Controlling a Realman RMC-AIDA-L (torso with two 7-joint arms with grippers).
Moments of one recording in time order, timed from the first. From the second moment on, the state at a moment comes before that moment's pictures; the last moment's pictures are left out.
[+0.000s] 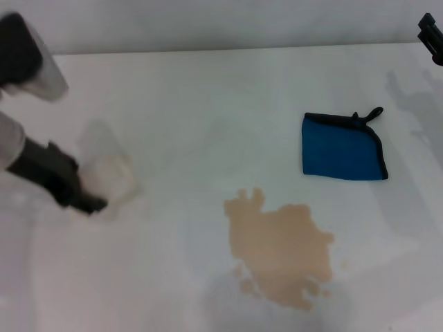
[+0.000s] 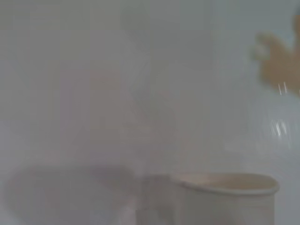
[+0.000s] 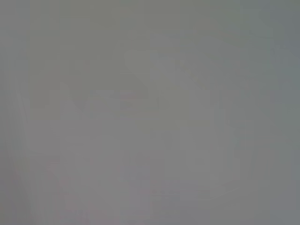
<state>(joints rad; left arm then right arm) -0.73 -2.07 1.17 1.04 -0.51 -1.52 1.14 0.51 2.02 -0.08 -0.06 1.82 1.12 -2.54</state>
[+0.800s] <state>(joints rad) -0.43 -2.08 1.06 0.86 -1.48 -0.97 1.54 0.52 2.01 -0.08 -0.09 1.83 1.10 -2.54</state>
